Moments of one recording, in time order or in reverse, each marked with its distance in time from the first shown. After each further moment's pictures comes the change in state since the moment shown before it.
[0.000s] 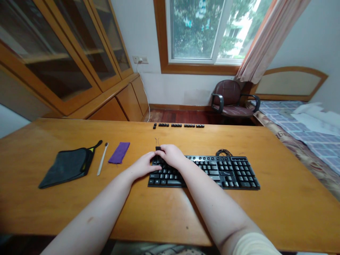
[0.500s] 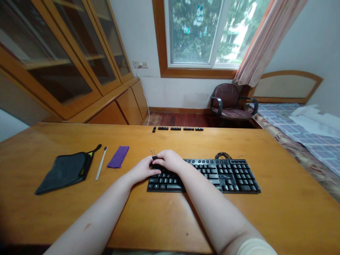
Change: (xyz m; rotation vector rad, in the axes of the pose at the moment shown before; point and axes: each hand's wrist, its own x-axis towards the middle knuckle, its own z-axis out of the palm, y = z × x) left_hand 0.001 0.001 0.000 -0.085 -0.009 -0.026; right_hand 0.001 0.007 0.005 0.098 -0.111 -0.174
